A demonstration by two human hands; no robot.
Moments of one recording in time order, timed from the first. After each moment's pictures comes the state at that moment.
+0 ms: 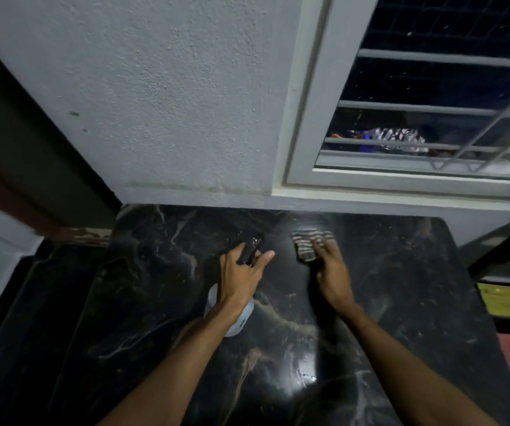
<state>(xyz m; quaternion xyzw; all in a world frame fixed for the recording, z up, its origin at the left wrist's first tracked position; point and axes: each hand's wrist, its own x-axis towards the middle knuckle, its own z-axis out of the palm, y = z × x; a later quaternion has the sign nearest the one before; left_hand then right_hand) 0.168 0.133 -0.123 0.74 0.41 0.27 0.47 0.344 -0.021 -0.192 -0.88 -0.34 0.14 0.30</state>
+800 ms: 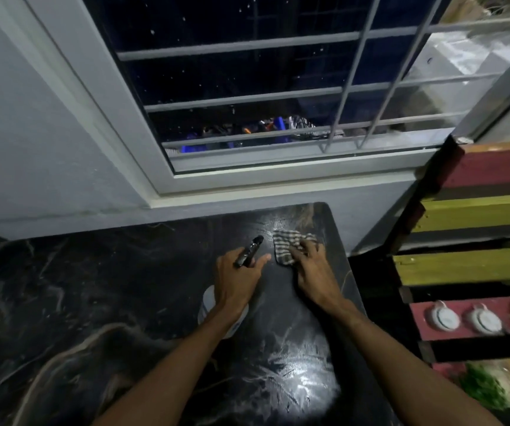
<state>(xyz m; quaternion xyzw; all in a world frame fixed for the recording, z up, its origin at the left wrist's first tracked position) 0.387 -0.071 -0.123 0.78 0.40 0.18 0.45 0.524 -0.219 -0.192 -0.89 -0.40 0.06 0.21</state>
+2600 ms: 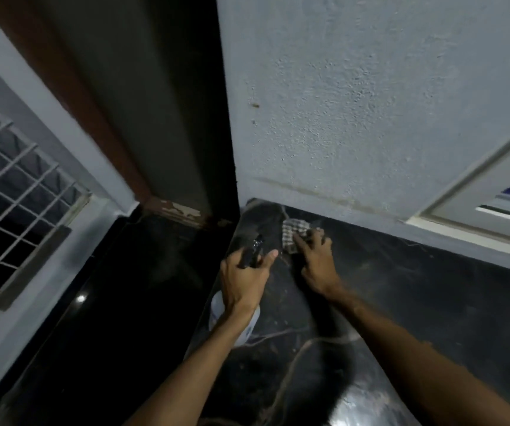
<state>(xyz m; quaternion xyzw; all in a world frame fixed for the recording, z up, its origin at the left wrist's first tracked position) -0.026 0.288 -0.110 0.62 0.59 0.33 0.40 0.160 0.246 -0.180 -0.79 -0.58 0.17 0.16</state>
